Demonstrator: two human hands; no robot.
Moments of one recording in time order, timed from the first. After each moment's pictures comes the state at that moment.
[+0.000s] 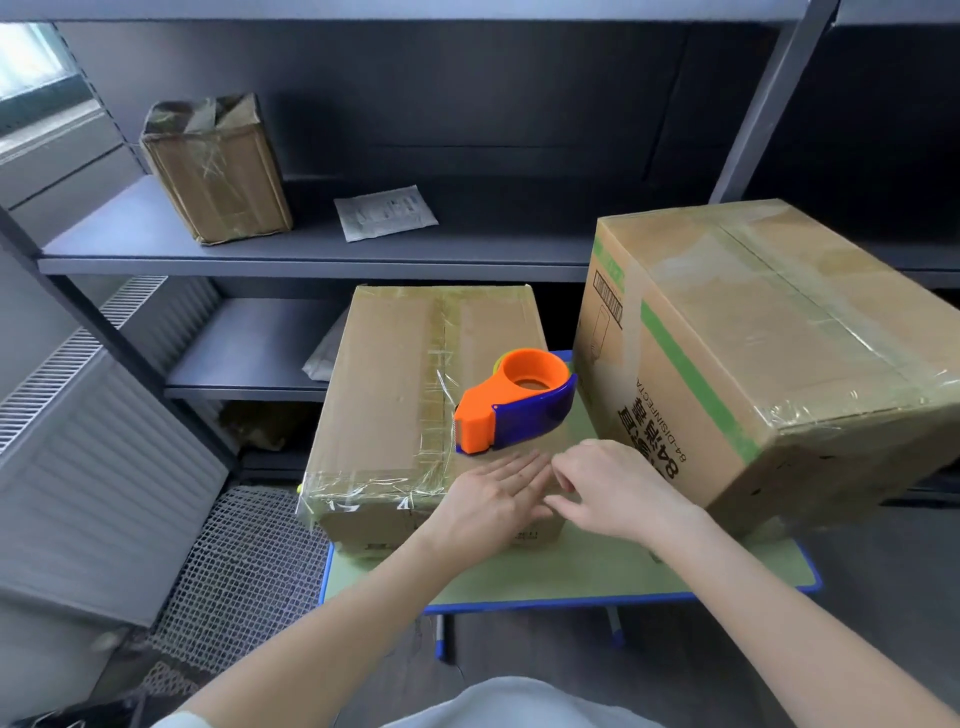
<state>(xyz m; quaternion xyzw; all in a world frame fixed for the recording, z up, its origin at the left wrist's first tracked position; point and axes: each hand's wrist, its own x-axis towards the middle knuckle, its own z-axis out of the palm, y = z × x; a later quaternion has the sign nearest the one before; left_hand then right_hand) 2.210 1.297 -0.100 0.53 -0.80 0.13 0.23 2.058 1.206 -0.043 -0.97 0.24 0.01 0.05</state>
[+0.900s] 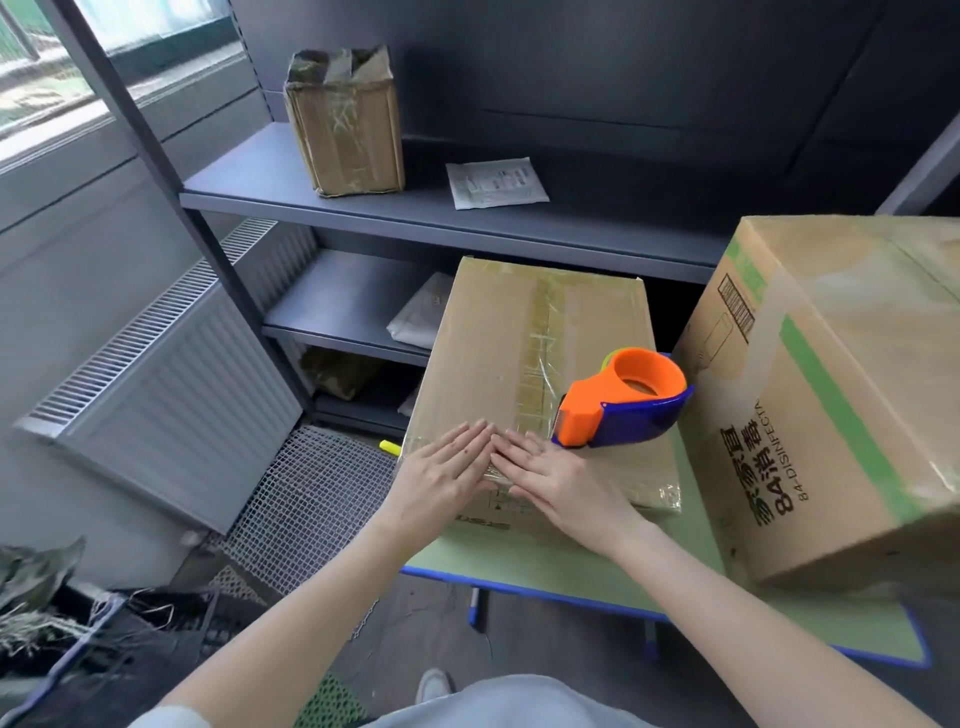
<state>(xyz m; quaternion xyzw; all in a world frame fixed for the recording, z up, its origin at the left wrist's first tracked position) 2.312 1.372 -0.110 0.64 -0.72 0.20 0.18 2.157 1.247 -0.094 -0.98 0.00 -0.14 0.11</state>
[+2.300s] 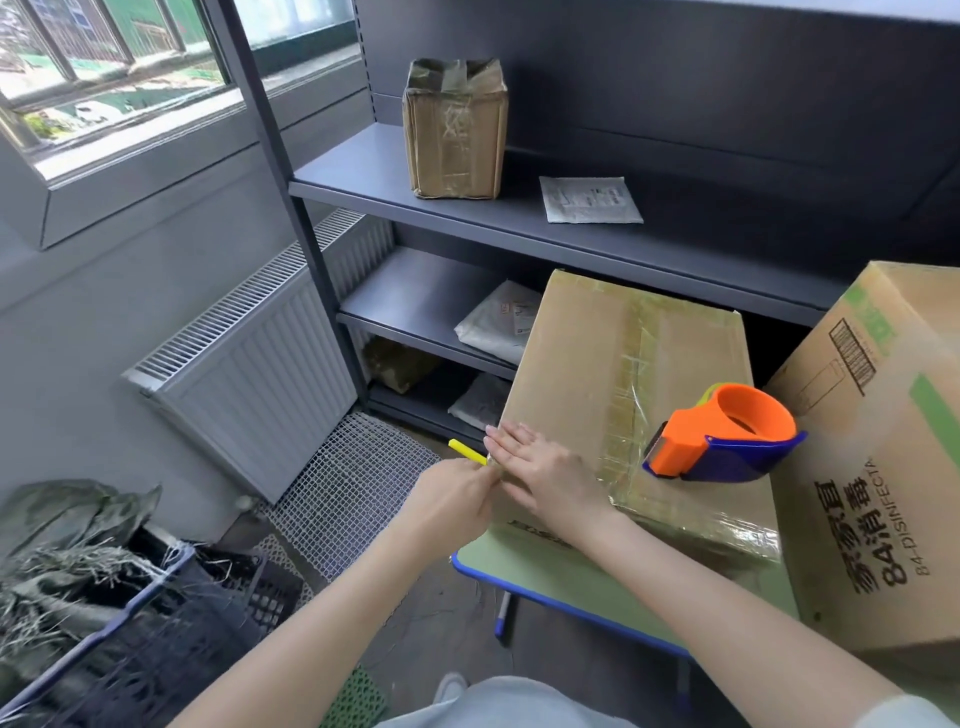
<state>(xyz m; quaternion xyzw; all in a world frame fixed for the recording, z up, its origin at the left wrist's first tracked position) 2.343 1.431 -0.101 0.82 -0.55 -0.05 0.15 2.250 1.297 -0.092 -0.99 -0.02 -0.13 0.09</state>
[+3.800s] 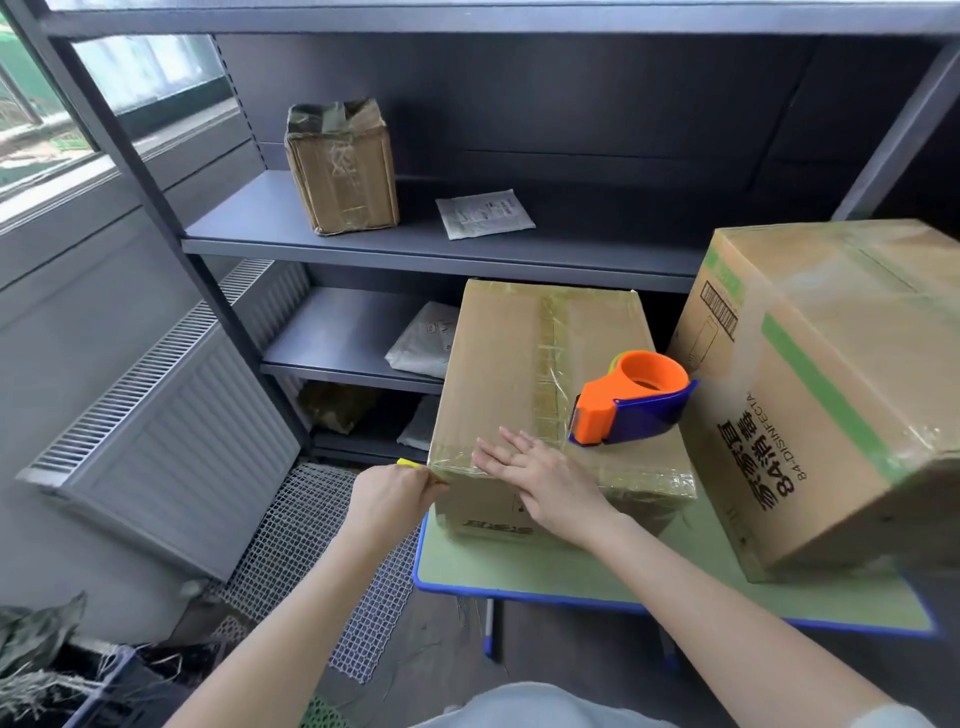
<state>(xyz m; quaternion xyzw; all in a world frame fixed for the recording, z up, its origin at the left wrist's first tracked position) 2.356 1.411 -0.106 0.85 -0.52 -0.02 -0.02 2.191 1.270 -0.102 -0.99 0.09 -0.07 0.13</state>
